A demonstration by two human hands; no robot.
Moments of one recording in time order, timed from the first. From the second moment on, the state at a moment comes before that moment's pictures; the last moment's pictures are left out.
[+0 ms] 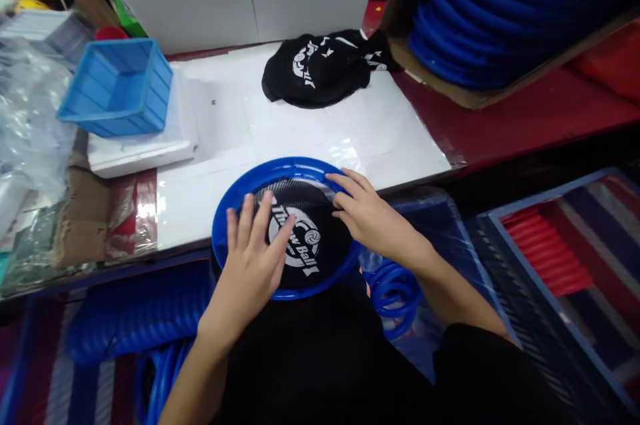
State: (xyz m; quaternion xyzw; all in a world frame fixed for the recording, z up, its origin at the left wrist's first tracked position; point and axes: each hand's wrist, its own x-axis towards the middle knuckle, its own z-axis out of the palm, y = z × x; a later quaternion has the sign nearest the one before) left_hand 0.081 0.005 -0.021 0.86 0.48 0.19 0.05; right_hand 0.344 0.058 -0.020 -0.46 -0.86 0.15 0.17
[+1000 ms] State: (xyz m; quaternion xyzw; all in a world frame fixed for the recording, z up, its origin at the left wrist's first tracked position) left_hand 0.036 0.111 -0.024 0.86 0.36 0.27 0.22; right_hand 0.343 0.108 -0.042 -0.37 -0.81 0.30 0.34
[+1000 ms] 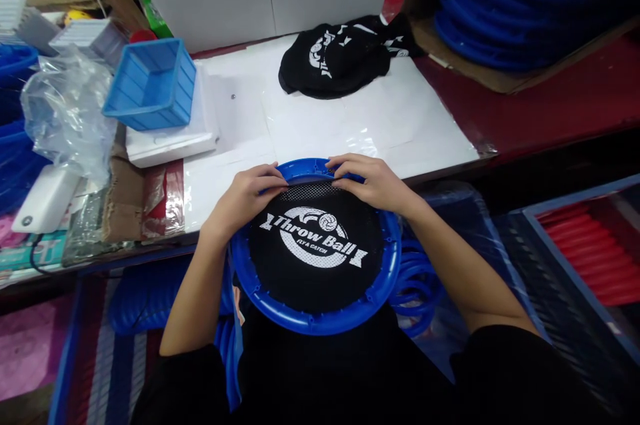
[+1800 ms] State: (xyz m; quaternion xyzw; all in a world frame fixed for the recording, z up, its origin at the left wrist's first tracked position) left_hand 0.039 0.107 -0.040 0.89 0.32 0.30 0.14; right_hand 0.337 0.106 -0.043 -0.36 -0.85 0.23 0.30
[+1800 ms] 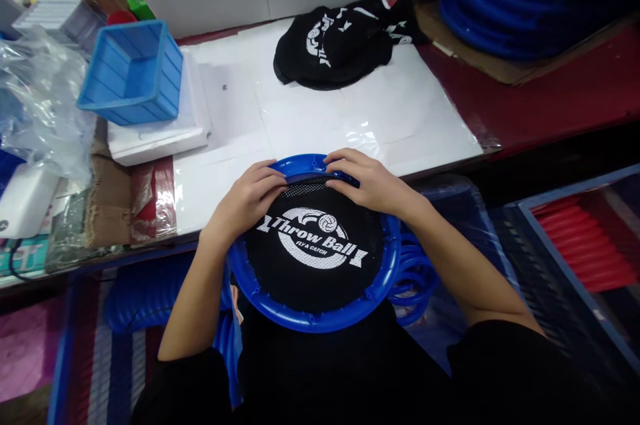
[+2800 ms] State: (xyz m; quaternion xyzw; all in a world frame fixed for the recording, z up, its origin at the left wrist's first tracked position) left_hand 0.035 0.109 -0.030 0.83 0.40 0.37 0.16; right_hand 0.335 0.116 -0.037 -0.37 -0.79 0.34 0.34
